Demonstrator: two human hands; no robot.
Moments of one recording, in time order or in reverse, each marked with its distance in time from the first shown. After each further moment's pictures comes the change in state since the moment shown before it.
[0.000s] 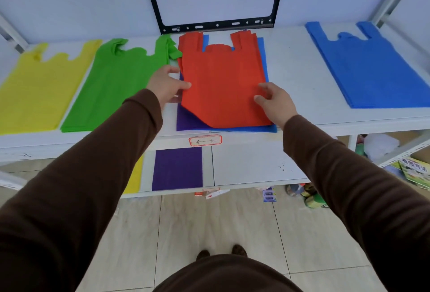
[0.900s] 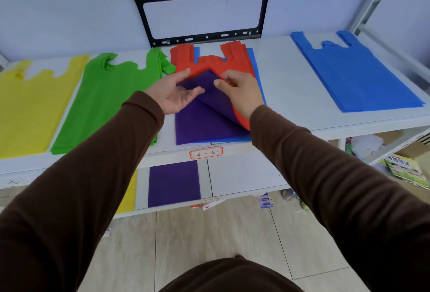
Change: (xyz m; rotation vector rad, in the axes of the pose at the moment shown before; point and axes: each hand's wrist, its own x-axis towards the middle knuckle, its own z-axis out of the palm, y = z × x) left_hand 0.017 0.025 0.005 -0.678 -0.343 -0.391; right_hand 0.017 -0.082 0.041 0.155 0.103 -0.306
